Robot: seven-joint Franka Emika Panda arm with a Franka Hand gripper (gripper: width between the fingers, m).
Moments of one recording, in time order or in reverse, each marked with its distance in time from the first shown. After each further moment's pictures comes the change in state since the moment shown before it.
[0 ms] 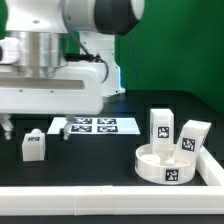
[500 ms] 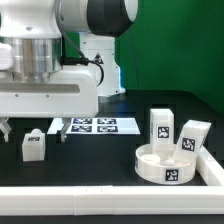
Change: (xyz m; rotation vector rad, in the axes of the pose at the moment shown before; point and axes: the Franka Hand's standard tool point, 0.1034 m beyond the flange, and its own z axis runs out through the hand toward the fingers) arm -0.012 0.003 0.009 0.011 -0.115 -0.002
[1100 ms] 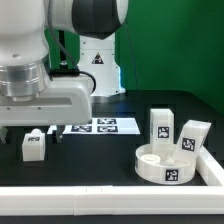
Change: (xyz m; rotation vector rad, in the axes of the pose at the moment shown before) arm -0.016 0.003 0.006 0.059 -0.372 0.022
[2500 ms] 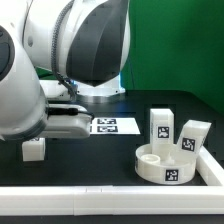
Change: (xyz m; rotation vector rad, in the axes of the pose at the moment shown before) arm -0.017 0.002 0.015 -0.017 -0.500 0.023
